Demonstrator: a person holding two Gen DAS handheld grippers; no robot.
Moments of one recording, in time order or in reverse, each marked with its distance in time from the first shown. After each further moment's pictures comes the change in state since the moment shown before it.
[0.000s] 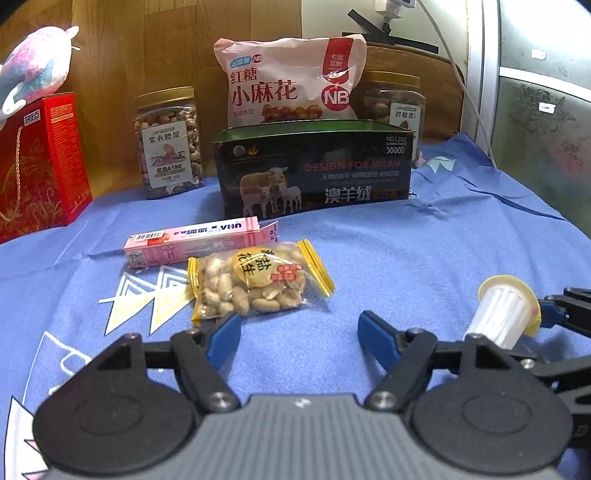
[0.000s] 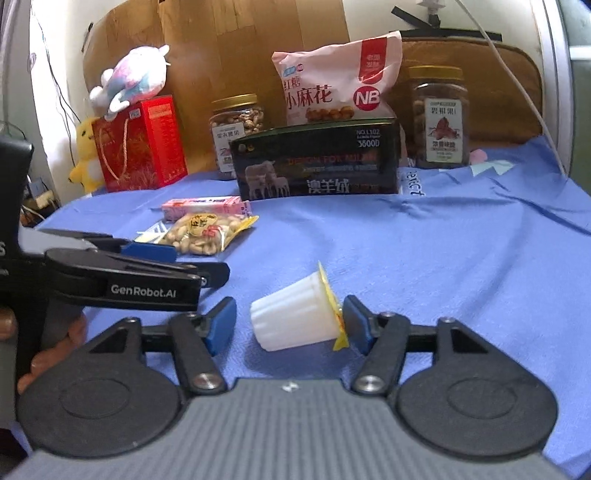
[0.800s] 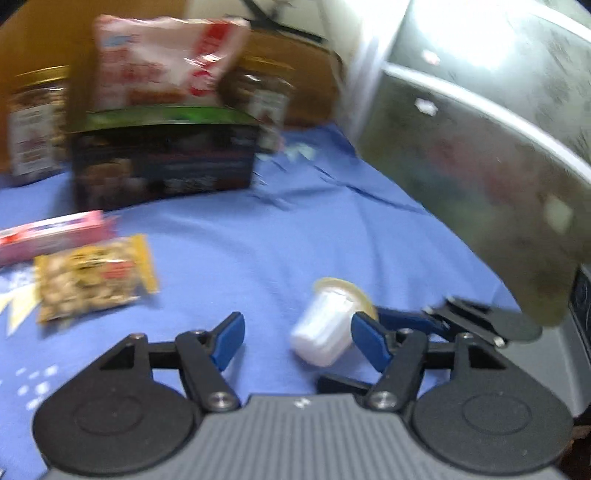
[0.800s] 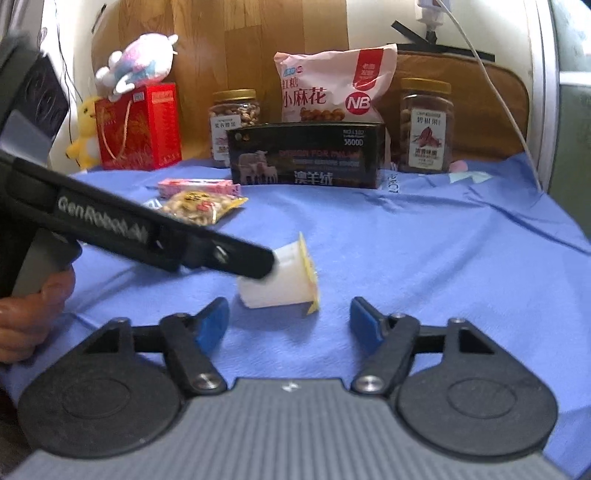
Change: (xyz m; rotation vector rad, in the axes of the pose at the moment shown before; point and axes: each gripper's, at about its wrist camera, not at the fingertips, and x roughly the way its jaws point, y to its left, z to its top) left arm -0.003 -0.036 0.015 0.043 0.096 -0.490; right arm -0.027 0.007 -0.023 -0.119 -0.002 -0.085
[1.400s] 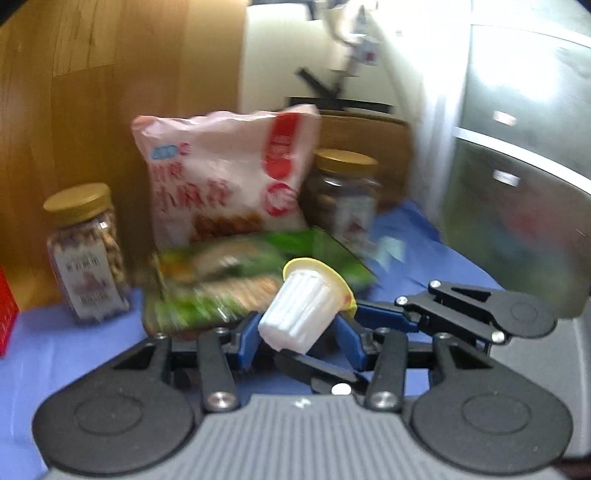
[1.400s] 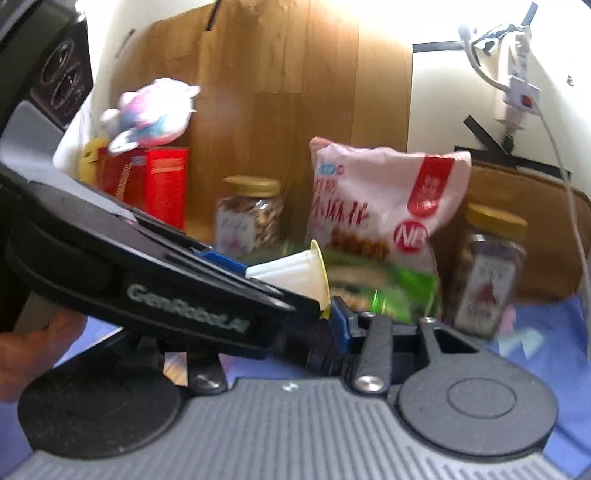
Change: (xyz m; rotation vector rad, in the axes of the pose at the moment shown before) left arm 0.004 0.072 0.135 0.038 -0.151 0.253; right arm 0.103 0.008 0.135 -0.145 -0.200 0.053
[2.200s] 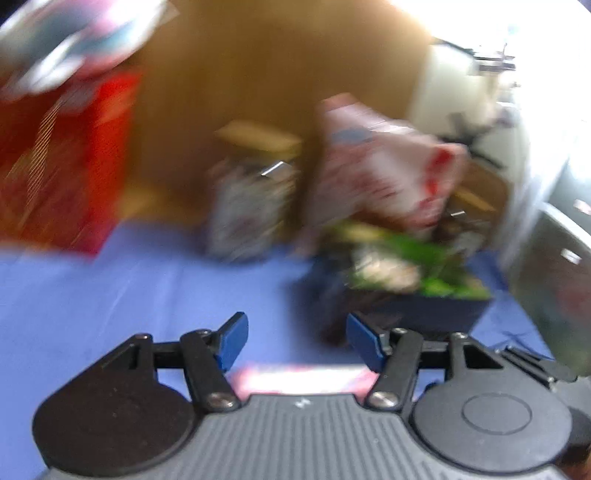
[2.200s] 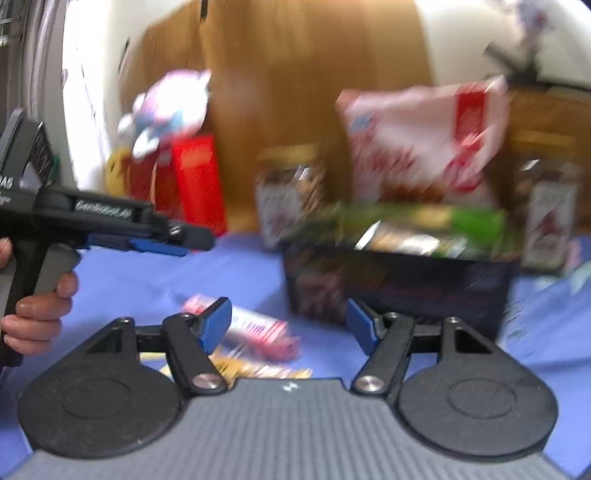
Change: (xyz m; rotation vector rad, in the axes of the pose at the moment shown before) left arm -0.063 0.140 -0.075 -0.369 -0.006 0.098; right arm 0.021 0.013 -0.023 0.169 0.109 0.197
